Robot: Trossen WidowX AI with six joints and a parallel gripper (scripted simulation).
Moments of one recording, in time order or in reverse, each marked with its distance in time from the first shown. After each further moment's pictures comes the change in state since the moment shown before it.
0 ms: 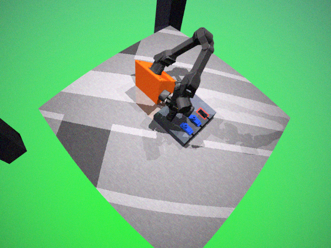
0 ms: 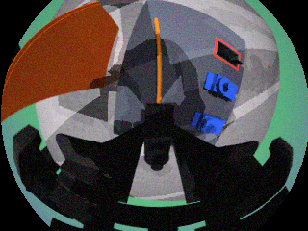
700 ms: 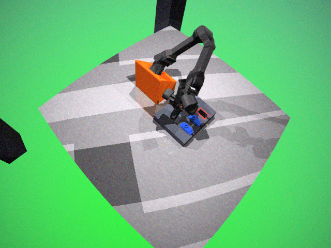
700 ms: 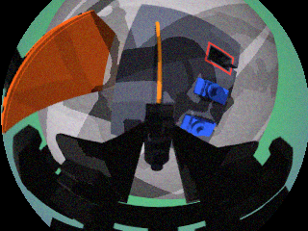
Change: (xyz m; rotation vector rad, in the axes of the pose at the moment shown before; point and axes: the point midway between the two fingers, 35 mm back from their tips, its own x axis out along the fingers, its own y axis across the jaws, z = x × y) arm -0.012 -0.014 0.013 -0.008 0.011 -0.002
